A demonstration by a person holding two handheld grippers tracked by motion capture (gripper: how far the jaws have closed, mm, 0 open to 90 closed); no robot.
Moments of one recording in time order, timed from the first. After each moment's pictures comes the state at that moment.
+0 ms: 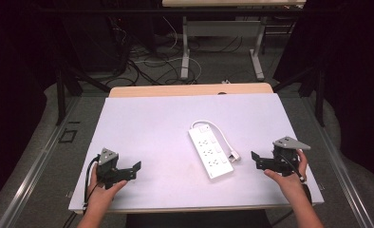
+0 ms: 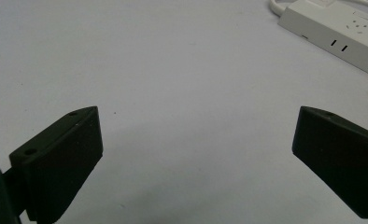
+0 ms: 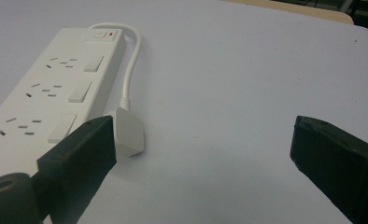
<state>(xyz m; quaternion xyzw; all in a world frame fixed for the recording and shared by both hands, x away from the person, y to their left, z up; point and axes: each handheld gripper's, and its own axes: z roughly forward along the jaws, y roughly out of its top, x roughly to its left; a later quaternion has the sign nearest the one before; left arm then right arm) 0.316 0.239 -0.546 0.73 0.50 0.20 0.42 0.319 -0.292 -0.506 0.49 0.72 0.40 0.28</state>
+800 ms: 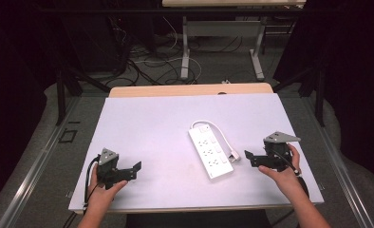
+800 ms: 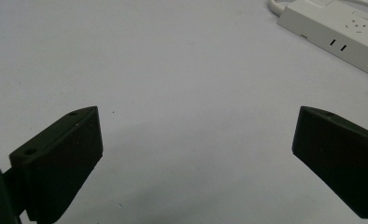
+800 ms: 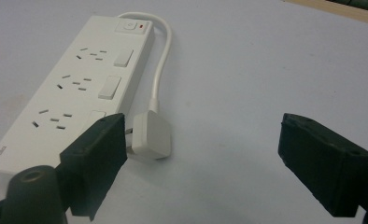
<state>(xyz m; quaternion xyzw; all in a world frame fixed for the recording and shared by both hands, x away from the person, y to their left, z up) 0.316 0.237 -0.547 0.73 0.50 0.20 0.42 0.330 -0.274 -0.494 0.46 0.76 0.38 0.24</state>
